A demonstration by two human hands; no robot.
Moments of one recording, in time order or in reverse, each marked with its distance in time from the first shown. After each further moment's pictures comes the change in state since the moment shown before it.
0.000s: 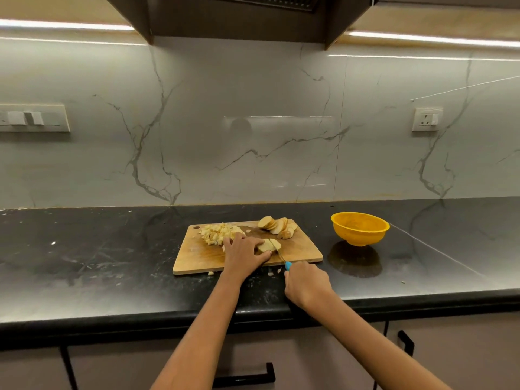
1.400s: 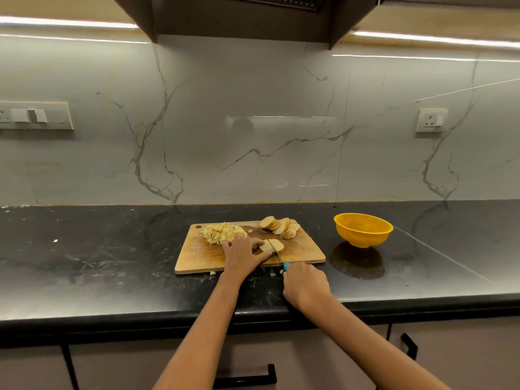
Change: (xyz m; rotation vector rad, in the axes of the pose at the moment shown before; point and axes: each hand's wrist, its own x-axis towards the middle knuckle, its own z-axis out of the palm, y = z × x) left_hand 0.000 -0.006 0.003 -0.137 0.021 -0.067; right_hand 0.001 -0.008 0.002 -0.086 0.004 -0.055
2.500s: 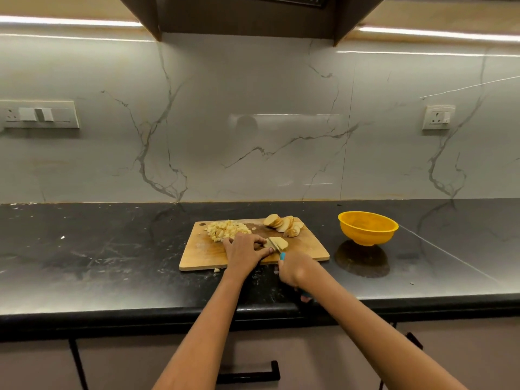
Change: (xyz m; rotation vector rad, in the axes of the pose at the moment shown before) left_hand 0.000 0.000 -0.006 0.004 0.039 -0.027; right_hand 0.031 -0.012 -0.016 0.245 -0.313 0.089
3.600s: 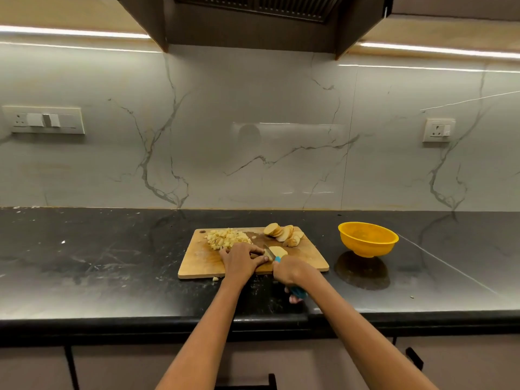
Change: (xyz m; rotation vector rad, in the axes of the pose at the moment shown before) left_hand 0.001 -0.002 0.001 -0.131 0.032 -0.069; right_hand 0.002 -0.006 -0.011 0.266 -0.082 0.050
